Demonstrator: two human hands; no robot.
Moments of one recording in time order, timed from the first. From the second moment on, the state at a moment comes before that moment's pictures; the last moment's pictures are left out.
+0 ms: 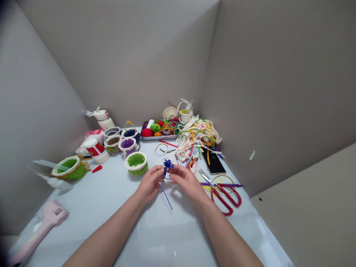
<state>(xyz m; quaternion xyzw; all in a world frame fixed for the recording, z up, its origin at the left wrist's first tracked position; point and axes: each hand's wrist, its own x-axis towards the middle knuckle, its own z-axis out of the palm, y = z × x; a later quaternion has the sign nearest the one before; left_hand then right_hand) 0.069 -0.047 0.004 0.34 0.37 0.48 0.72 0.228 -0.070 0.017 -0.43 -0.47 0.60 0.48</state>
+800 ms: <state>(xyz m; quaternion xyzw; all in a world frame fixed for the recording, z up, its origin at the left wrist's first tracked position) 0.082 -0.061 -0.007 0.36 0.42 0.51 0.66 0.223 -0.068 0.011 -0.52 -0.49 0.51 0.47</state>
